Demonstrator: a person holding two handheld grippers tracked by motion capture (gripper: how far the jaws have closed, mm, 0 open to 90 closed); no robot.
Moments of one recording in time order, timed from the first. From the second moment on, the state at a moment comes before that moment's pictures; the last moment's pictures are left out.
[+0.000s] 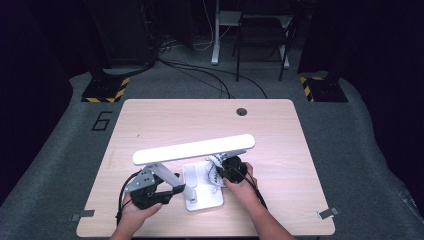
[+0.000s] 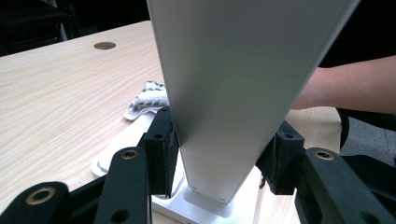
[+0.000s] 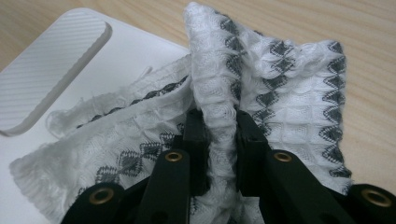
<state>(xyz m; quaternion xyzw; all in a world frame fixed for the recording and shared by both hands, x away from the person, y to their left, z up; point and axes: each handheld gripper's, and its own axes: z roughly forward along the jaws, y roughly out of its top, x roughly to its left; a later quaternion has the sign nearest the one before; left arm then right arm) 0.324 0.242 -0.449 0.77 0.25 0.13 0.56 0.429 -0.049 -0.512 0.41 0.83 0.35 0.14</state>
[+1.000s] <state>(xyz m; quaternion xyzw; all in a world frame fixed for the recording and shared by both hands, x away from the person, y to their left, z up) 0.322 0.240 -0.449 0.78 0.26 0.14 0.56 0.352 -0.072 -0.515 0.37 0.85 0.36 0.13</state>
